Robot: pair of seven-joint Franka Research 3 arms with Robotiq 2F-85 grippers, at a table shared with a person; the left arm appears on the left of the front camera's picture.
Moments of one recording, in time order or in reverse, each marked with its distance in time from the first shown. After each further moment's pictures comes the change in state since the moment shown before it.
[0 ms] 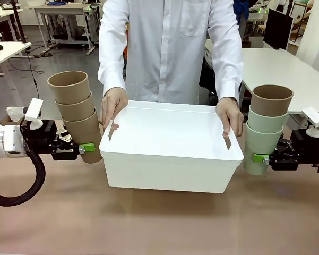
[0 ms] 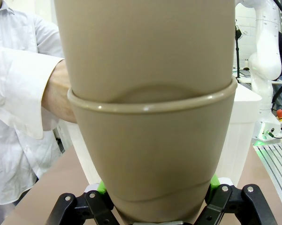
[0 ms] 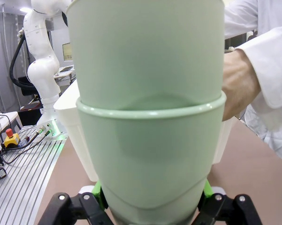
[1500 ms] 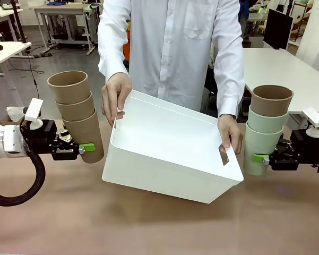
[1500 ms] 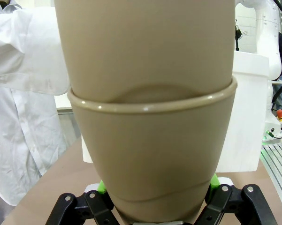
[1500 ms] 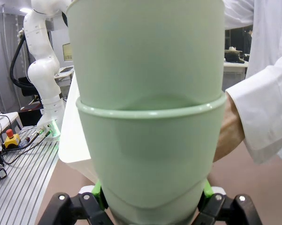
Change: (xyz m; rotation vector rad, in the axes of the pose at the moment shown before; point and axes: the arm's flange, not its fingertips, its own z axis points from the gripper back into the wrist) left arm 0.000 0.000 0.000 0.000 0.000 0.000; right arm 0.002 0.001 0.000 0.005 -0.008 0.001
